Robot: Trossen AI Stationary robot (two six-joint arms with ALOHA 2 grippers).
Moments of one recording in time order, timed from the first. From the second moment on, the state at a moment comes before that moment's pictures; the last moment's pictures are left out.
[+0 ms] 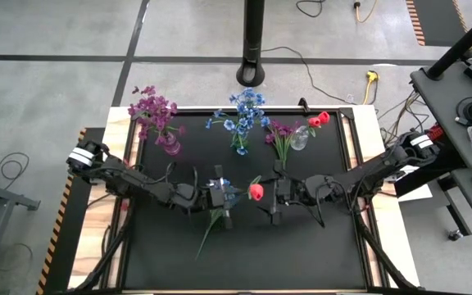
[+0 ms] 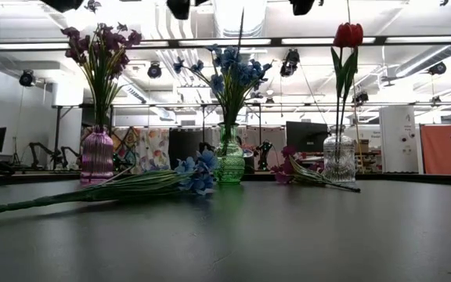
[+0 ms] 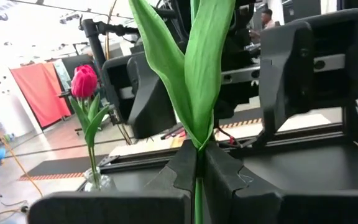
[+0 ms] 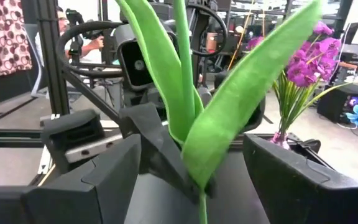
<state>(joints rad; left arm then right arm) -0.35 1.61 0.87 0.83 -0.53 0.27 0.34 1.42 0.83 0.62 0.41 -0.06</state>
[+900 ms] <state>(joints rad) -0.34 1.64 0.93 0.71 -0.53 0.22 0.34 1.42 0.83 0.60 0.41 -0.05</state>
